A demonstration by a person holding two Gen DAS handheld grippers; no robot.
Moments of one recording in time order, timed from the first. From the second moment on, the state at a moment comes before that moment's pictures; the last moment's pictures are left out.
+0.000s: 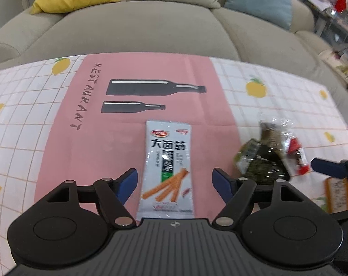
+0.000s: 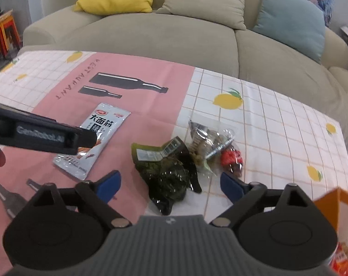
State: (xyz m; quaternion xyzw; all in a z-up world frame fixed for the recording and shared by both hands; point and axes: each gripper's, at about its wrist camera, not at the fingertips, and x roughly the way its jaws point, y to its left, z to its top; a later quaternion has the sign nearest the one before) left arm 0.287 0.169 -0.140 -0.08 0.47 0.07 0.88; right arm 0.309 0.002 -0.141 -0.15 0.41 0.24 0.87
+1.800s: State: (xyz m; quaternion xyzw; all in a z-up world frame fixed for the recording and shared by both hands) left arm 0.192 0.114 -0.158 -0.07 0.51 0.05 0.85; right arm 0.196 -0.049 -0.165 -0.15 0.38 0.20 0.89
